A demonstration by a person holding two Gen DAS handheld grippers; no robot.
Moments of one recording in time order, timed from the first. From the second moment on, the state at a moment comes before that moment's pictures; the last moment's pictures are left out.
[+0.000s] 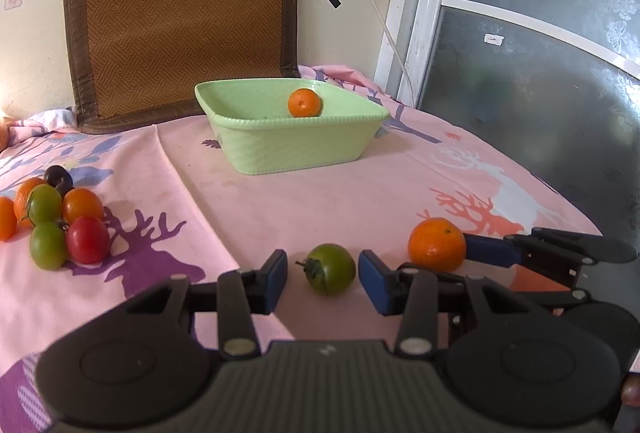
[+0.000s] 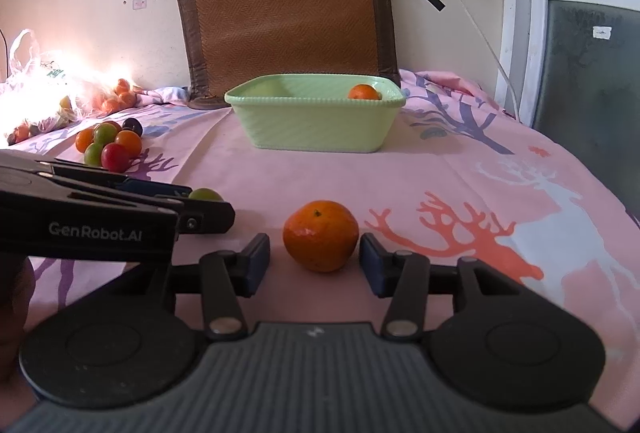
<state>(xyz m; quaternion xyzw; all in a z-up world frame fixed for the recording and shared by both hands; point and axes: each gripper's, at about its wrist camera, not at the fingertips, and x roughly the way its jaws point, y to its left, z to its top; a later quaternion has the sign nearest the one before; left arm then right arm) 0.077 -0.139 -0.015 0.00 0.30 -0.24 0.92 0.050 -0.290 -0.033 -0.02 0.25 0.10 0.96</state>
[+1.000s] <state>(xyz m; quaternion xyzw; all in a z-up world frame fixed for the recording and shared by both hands) 0.078 -0.137 -0.016 -0.01 0.30 -0.24 0.92 0.049 -0.291 -0.034 -0.01 0.25 0.08 0.97</state>
